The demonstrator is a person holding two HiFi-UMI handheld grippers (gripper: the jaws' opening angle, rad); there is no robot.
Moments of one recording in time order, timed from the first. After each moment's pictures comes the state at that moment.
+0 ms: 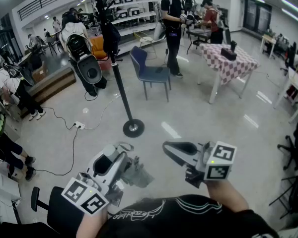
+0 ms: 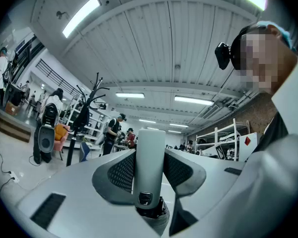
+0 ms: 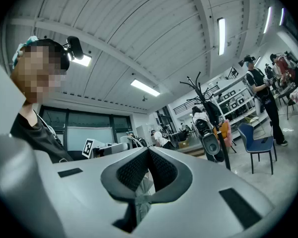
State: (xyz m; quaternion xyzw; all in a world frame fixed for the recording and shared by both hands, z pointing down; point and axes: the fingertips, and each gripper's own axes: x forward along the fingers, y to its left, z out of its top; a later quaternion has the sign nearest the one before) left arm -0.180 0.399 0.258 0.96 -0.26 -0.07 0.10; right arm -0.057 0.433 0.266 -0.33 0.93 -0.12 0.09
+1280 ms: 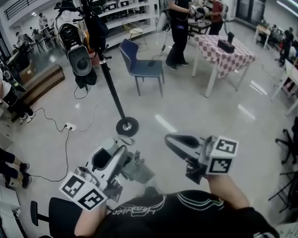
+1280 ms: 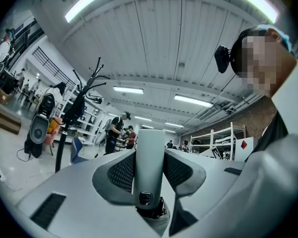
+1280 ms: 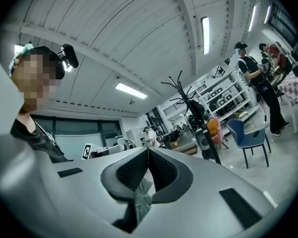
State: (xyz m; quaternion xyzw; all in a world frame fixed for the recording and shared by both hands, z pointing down) left arm -0.140 0.274 0.275 0.97 -0.21 -0.07 0.12; right arm -0.013 0.313 0.289 -0.37 0.91 -0.16 0.12
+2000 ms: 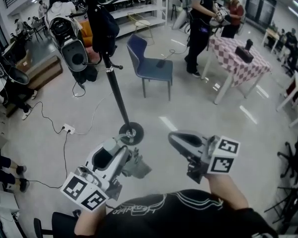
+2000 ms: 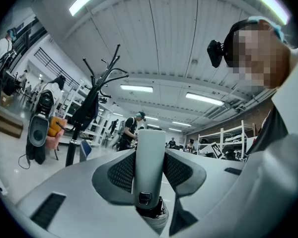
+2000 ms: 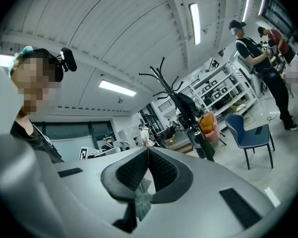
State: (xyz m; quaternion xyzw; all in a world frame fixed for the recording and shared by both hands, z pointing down) left arm -0.134 0.041 0.291 0.96 -0.23 -0.06 0.12; right arm 0.005 0.074 0.305 -0.38 0.90 -0.20 0.11
